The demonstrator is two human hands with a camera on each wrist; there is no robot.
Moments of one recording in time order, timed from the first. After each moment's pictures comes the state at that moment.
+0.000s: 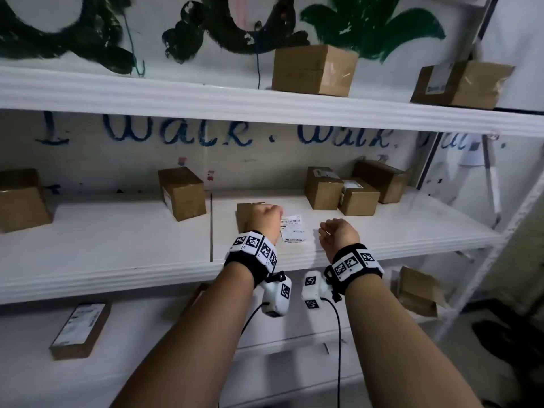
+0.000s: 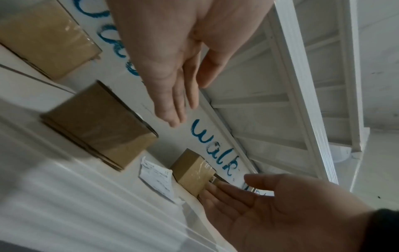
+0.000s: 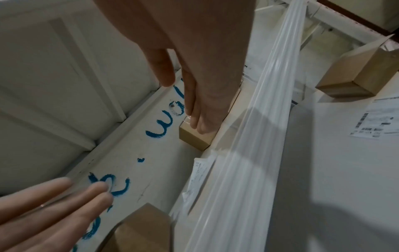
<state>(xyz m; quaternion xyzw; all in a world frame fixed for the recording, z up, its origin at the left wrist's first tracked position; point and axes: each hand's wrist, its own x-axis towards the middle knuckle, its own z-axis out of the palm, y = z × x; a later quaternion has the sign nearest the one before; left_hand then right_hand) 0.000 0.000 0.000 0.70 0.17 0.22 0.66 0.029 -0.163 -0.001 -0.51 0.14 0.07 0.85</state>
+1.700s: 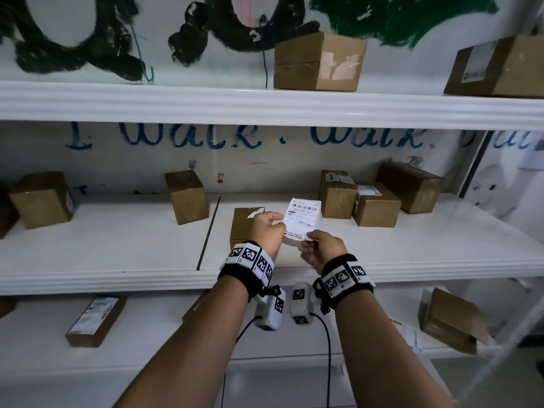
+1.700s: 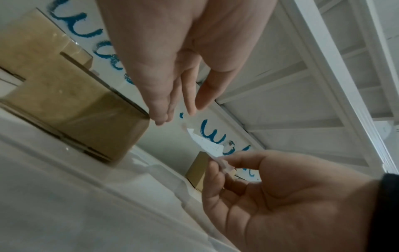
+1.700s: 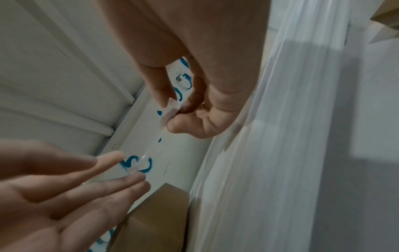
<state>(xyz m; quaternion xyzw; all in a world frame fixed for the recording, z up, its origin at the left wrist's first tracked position) 0.008 -0.036 0.010 0.73 0.18 0.24 0.61 0.078 -0.153 -0.024 -0.55 0.07 0.18 0.81</state>
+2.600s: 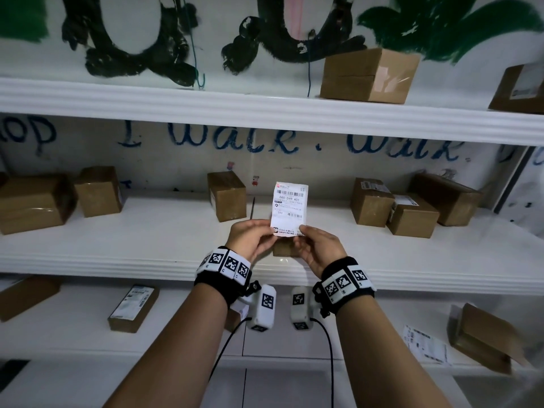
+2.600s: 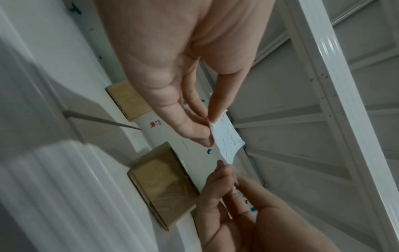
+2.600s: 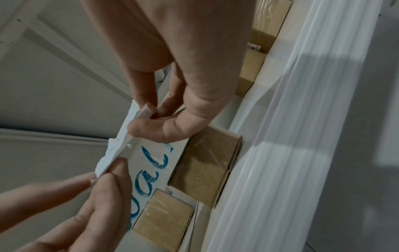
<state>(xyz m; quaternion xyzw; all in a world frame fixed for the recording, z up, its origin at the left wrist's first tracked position) -0.087 0.063 0.014 0.50 0.18 0.22 0.82 0.003 -0.078 -0.005 -0.45 -0.06 0.24 0.86</state>
